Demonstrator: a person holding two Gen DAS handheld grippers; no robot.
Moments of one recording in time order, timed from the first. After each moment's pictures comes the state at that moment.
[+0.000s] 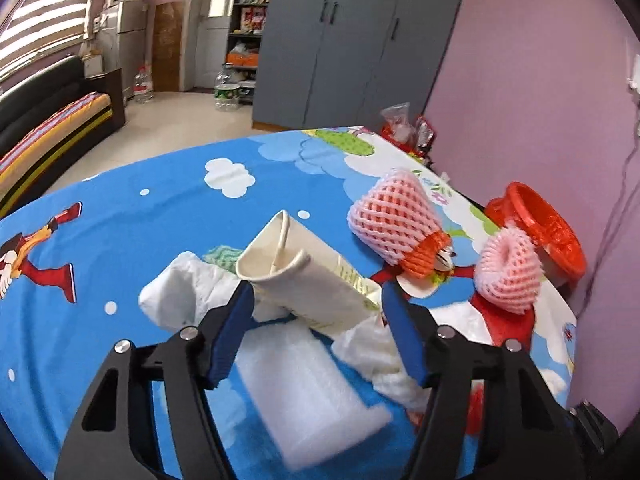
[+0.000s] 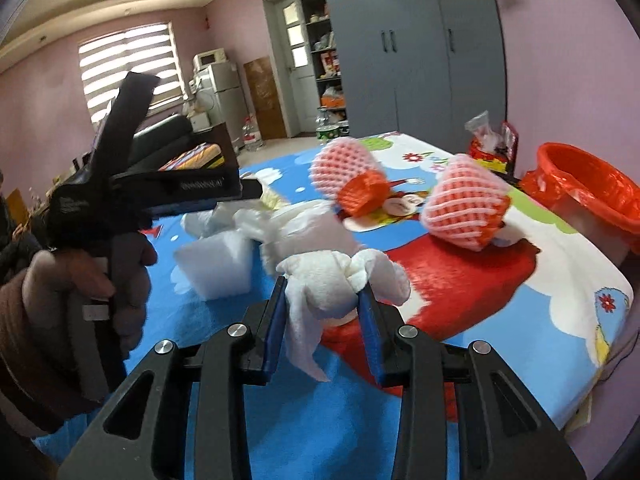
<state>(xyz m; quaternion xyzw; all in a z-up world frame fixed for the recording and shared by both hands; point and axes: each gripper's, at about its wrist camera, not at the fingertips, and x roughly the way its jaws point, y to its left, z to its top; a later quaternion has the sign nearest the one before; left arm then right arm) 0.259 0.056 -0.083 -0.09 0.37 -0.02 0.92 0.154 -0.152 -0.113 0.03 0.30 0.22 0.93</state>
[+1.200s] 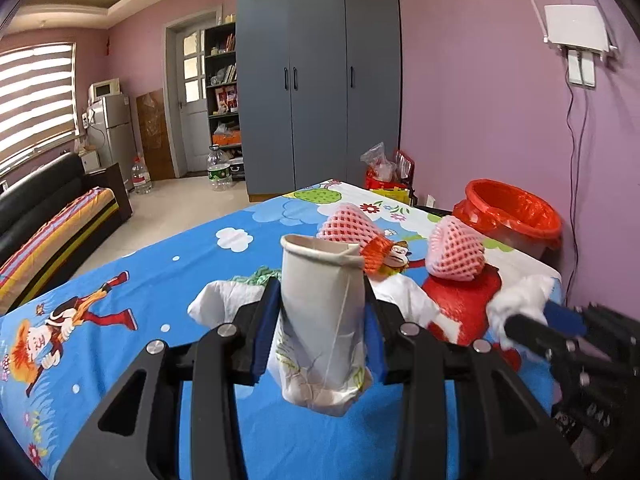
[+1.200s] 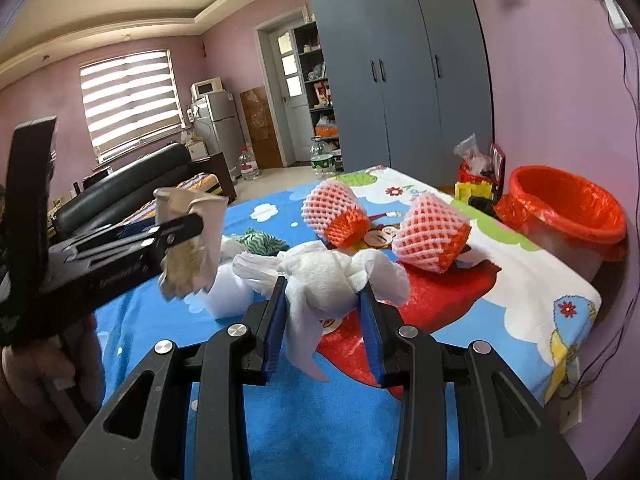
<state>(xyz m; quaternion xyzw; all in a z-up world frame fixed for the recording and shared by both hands) 0.134 0.015 -0.032 0.02 0.25 -0.04 0.97 0.118 -0.182 -0.082 0.04 0.25 0.21 0.94</state>
